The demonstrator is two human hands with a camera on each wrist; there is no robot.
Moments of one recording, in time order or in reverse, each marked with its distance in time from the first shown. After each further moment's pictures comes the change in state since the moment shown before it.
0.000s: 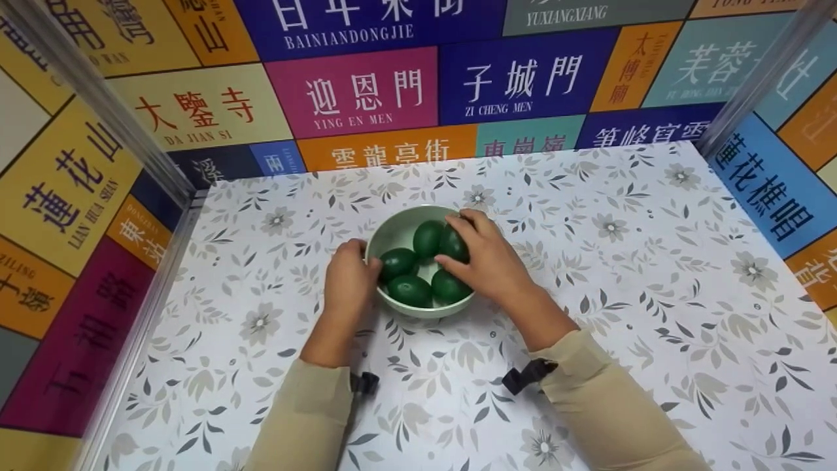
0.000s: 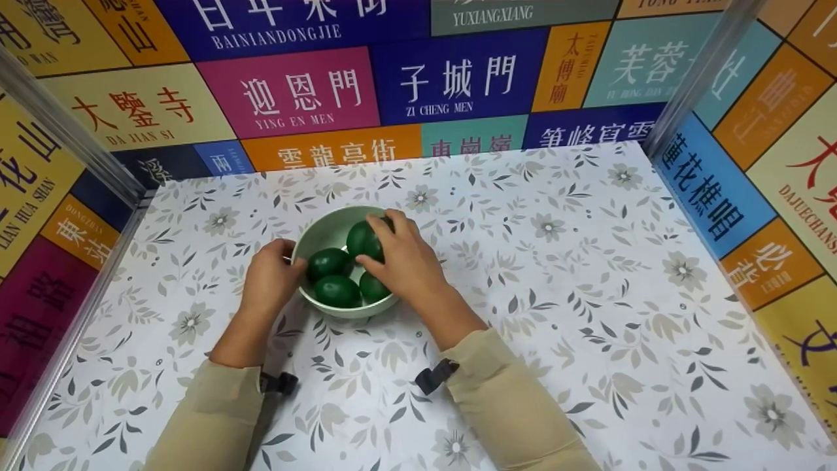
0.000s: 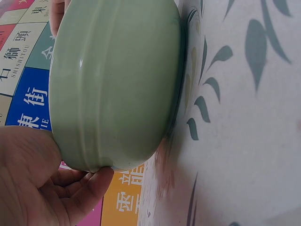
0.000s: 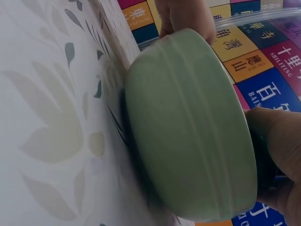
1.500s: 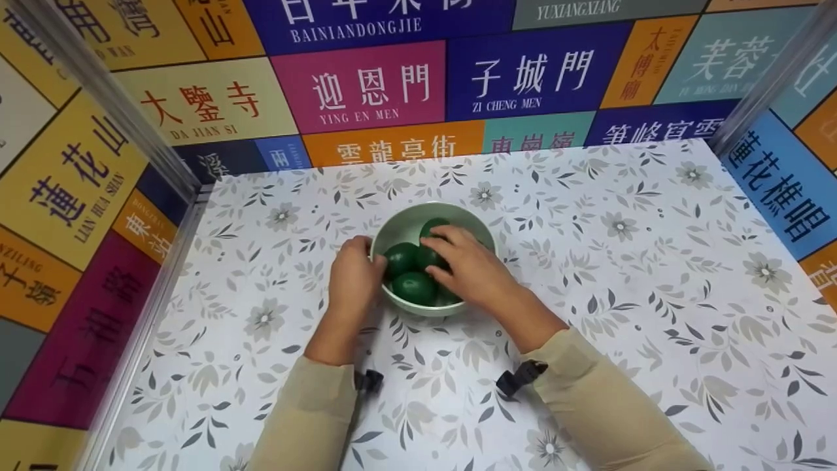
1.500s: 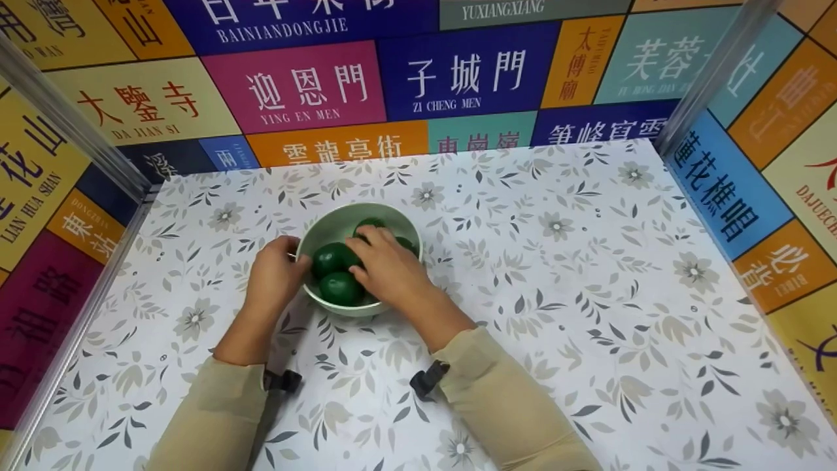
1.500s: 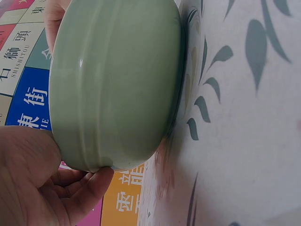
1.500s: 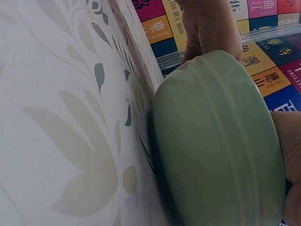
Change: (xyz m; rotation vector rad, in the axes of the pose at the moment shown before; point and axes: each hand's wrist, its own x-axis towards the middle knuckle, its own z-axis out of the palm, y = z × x) left_hand 0.000 -0.001 0.000 -0.015 0.007 0.000; right_hand 0.006 -0.012 0.024 -0.093 -0.116 -0.202
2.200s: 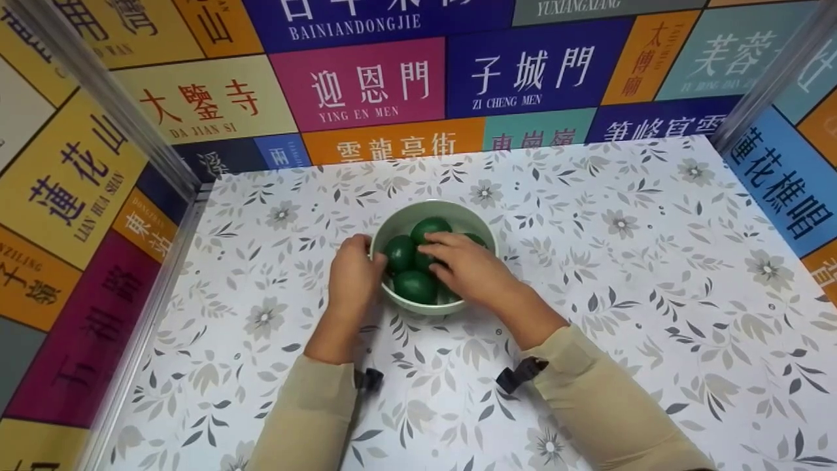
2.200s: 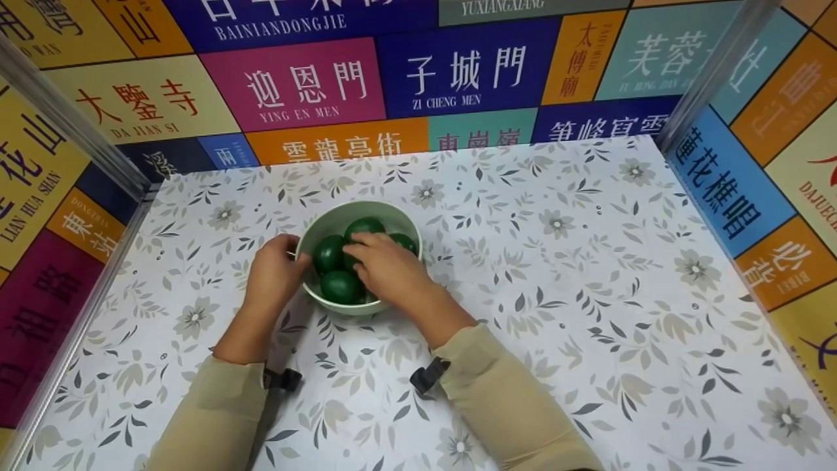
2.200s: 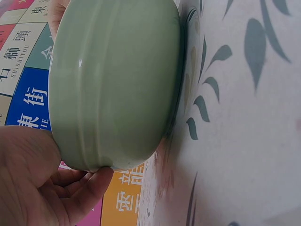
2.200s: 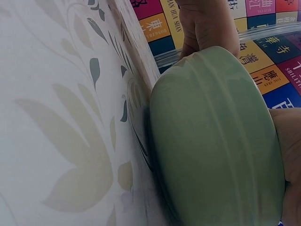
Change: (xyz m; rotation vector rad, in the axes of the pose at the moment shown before) left_hand -0.001 0.000 0.000 0.031 0.006 0.023; right_hand 0.003 0.001 -0.001 0.011 -0.122 -0.015
